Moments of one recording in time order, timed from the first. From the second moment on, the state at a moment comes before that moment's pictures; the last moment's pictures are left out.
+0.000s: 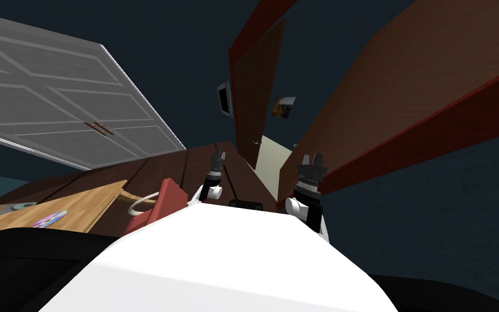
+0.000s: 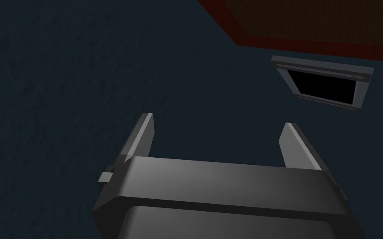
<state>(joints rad) 0.32 0.10 -0.13 -1.93 0.00 -0.61 -0.09</state>
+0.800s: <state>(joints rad) 0.26 0.11 -0.20 -1.74 0.03 -0.65 -0.10</state>
